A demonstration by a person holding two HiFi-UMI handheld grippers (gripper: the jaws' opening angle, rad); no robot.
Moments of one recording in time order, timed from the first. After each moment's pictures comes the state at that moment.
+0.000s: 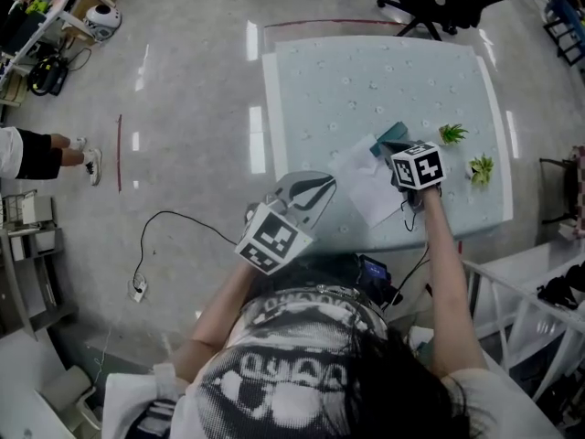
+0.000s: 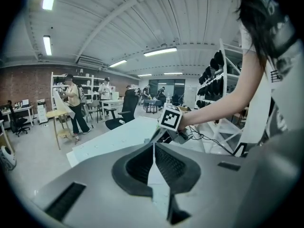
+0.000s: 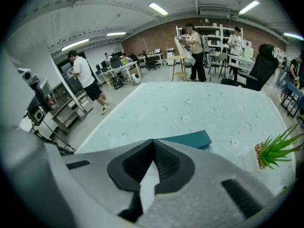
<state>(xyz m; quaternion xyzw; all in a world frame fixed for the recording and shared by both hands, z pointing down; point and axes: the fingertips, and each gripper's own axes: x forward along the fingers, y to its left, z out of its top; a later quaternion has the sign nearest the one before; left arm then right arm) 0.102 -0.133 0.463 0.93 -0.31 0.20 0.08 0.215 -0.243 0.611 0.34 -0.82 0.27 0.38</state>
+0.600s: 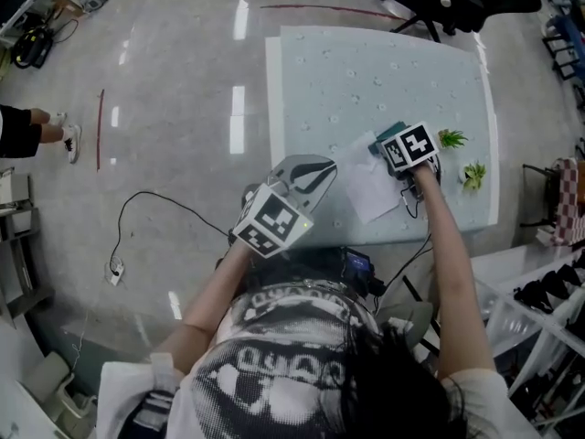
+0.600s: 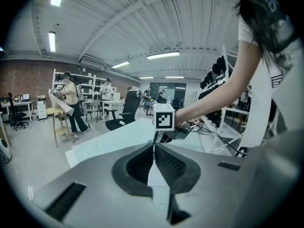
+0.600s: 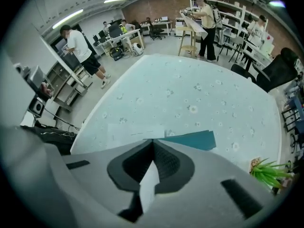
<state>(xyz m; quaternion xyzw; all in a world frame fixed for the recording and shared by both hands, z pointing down) 0.084 -0.157 0.471 0.93 -0.31 0.18 0.09 0.207 -0.243 0.633 0.26 -0.74 0.30 0.54</state>
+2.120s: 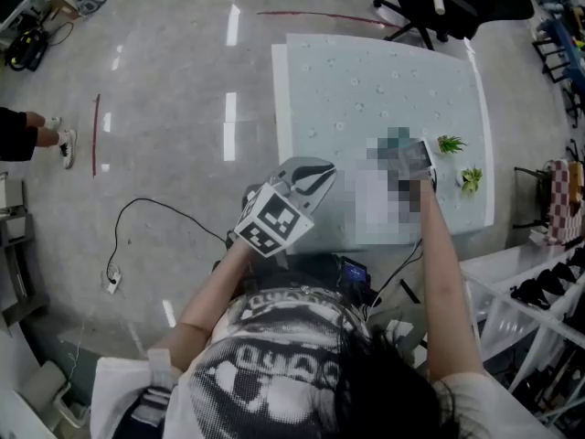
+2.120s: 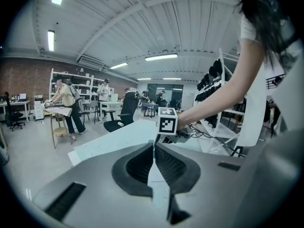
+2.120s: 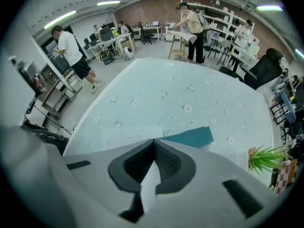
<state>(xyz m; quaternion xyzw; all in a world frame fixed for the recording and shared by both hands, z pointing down) 0.058 -0.156 0.466 0.94 -0.29 0.17 0.09 0.208 -0.242 0.637 0.33 -0.73 0.28 0.53</state>
